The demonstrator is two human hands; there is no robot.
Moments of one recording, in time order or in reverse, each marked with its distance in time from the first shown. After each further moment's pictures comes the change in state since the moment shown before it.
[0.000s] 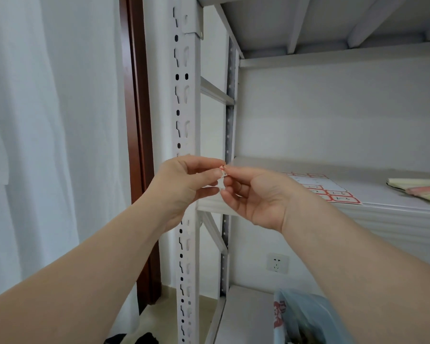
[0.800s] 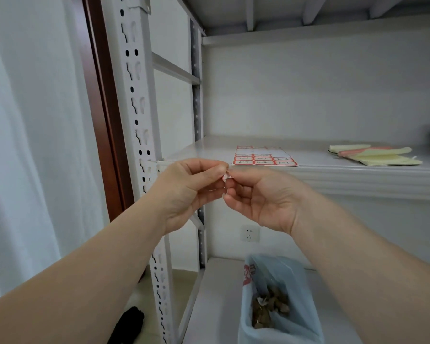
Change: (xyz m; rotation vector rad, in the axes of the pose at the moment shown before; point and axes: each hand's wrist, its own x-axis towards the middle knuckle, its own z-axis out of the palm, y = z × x) left_hand -0.045 -0.017 0.075 -0.239 -0.172 -0.183; right_hand -0.073 0.014 -0.069 0.002 0.034 0.014
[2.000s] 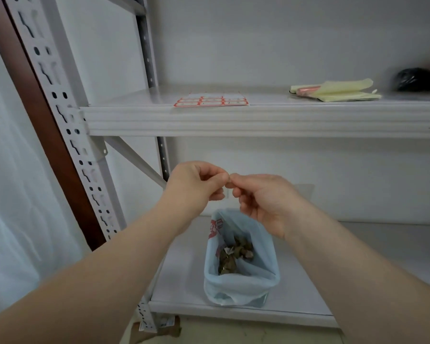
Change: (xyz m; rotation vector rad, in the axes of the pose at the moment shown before) left_hand 0.010 -0.112 0.066 0.489 0.098 -0.047; right_hand -0.010 0.063 -0.113 -0.149 0.315 -0.021
